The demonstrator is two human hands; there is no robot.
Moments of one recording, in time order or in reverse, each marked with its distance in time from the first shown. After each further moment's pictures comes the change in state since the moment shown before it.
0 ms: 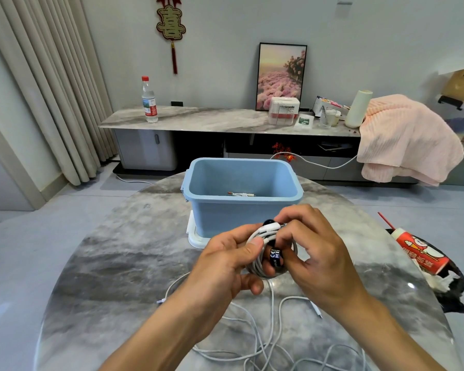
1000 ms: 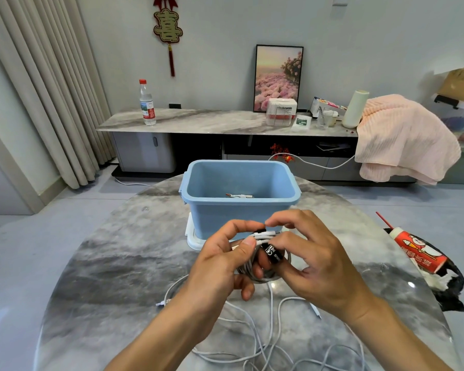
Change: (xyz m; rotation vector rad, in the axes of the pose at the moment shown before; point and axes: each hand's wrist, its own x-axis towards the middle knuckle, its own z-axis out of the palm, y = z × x) left_hand -0.002 0.000 0.003 0.072 0.153 0.046; right_hand 0.000 0.005 -0.008 -0.043 -0.133 -0.099
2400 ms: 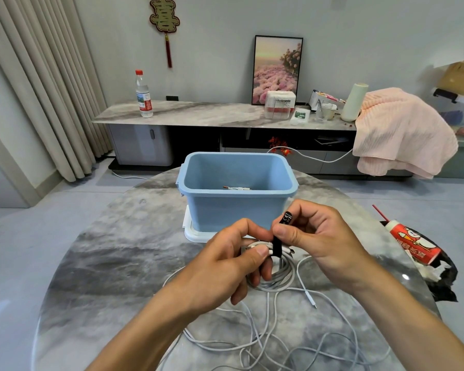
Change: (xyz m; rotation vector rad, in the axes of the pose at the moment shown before) left_hand -0.003 0.003 -0.006 0.294 -0.273 0.031; right_hand 0.010 0.001 -0.013 0.980 -0.055 0.715
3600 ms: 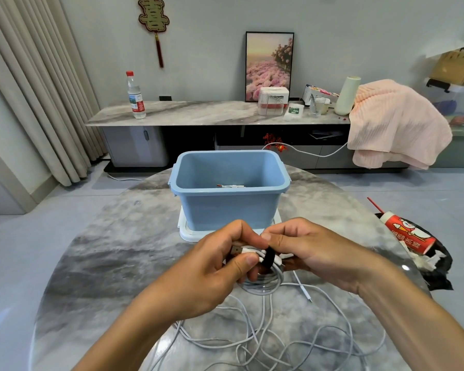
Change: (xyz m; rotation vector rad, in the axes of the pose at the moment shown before) left_hand -0.004 0.000 -0.003 0.217 -0.058 0.121; right_hand -0.009 -0.014 -0.004 -0.114 -0.297 0.453
